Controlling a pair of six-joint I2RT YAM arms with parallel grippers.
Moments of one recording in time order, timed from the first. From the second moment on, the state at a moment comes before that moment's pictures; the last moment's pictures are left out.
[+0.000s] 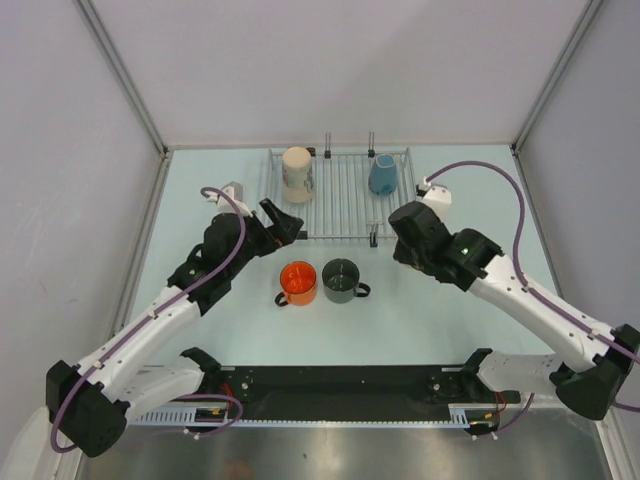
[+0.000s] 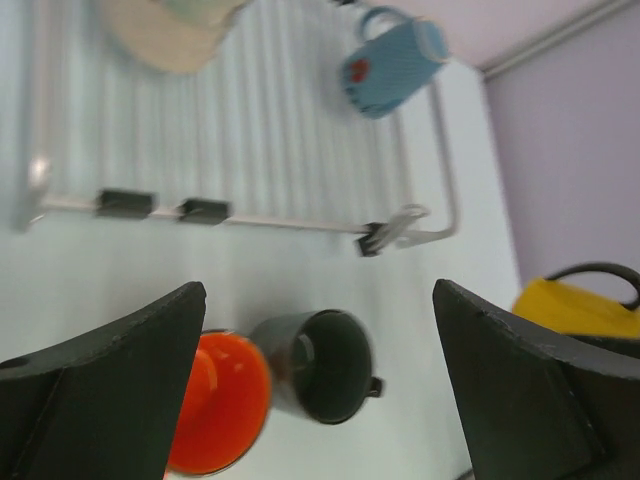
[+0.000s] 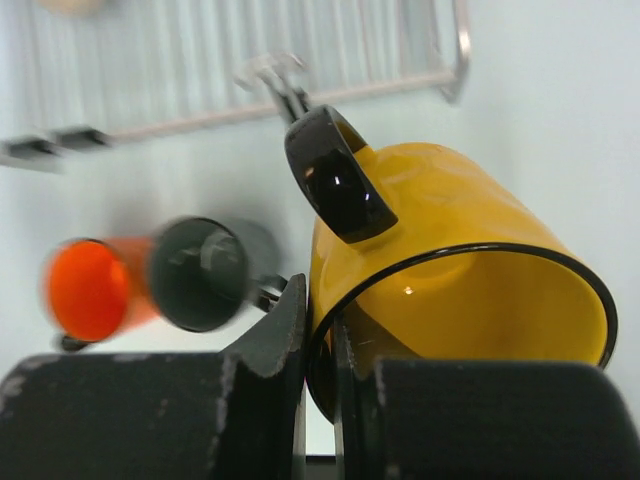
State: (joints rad) left arm -0.56 0.97 0.77 -0.07 -0.10 -0.79; right arm 0.80 1.15 1.24 -0.85 0.51 0.80
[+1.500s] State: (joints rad) left arm -0.60 0.96 0.68 -0.41 -0.30 -0.87; right arm 0.76 1.63 1.14 -0.75 0.24 0.84
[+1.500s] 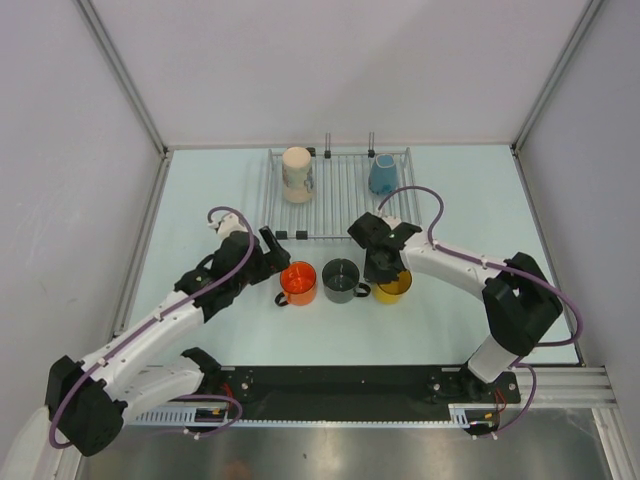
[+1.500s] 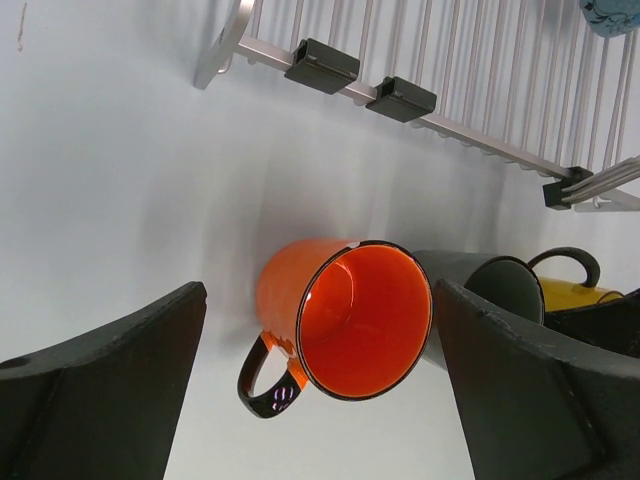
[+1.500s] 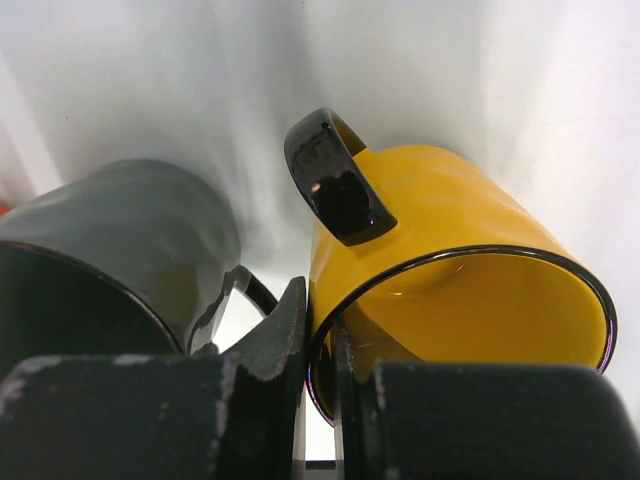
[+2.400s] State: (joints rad) left arm -0.64 0.99 0.68 -0.41 -0.31 -0.87; right arm 0.78 1.49 1.21 -0.80 0.32 0.83
